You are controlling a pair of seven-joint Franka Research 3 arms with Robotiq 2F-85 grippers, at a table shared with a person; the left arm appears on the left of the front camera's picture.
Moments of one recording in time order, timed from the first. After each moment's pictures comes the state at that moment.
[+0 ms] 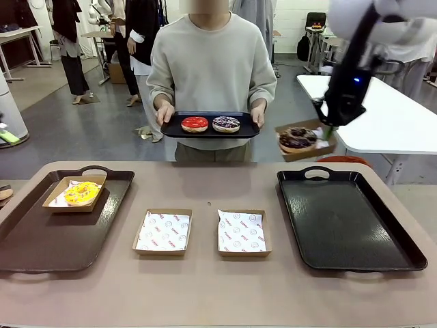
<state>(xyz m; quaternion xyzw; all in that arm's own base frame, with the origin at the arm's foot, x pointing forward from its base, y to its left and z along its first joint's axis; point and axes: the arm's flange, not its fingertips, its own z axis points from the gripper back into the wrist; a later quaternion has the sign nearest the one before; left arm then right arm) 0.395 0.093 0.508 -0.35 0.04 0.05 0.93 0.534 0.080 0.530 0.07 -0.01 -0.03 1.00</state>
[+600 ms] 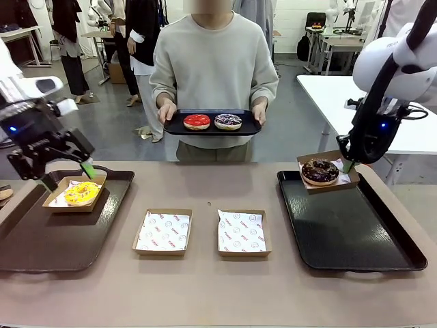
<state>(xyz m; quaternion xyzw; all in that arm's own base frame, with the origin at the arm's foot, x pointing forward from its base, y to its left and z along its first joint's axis) 0.381 -0.081 0.488 -0.18 0.03 0.02 0.98 0.524 0.017 0.442 0.08 -0.02 -0.02 1.00</state>
